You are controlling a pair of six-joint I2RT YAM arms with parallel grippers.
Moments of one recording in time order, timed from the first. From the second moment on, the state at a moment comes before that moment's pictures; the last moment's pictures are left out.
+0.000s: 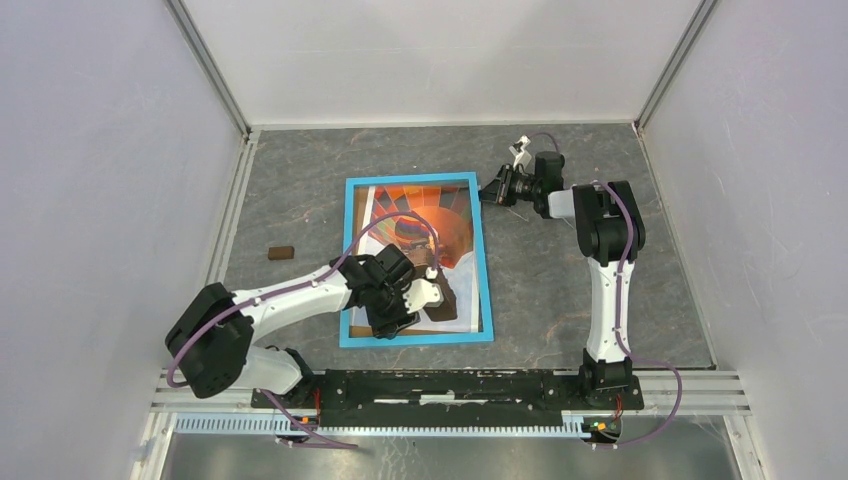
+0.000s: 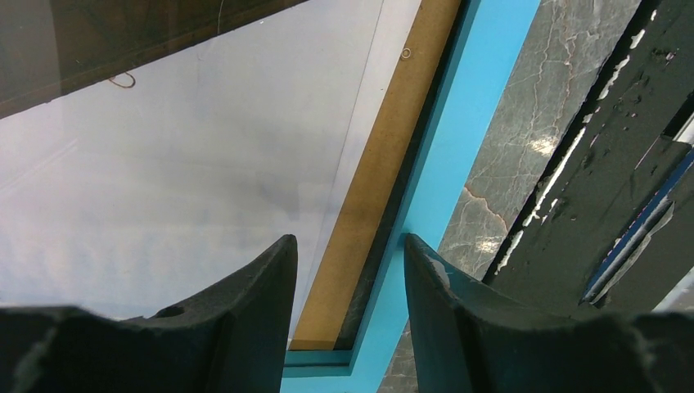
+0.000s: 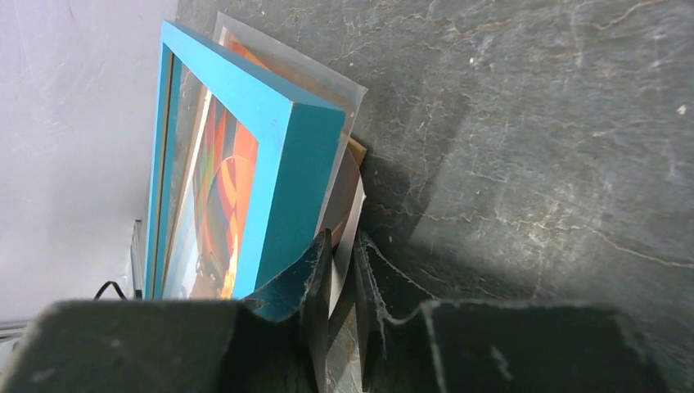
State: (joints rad) left arm -0.84 1.38 0.75 -0.66 0.20 0.44; right arm 0.13 2.33 1.35 0.45 -0.88 0.53
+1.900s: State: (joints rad) left arm -0.79 1.40 0.75 -0.65 0.21 0.44; right arm 0.11 2.19 1.45 -0.07 -0.64 0.05
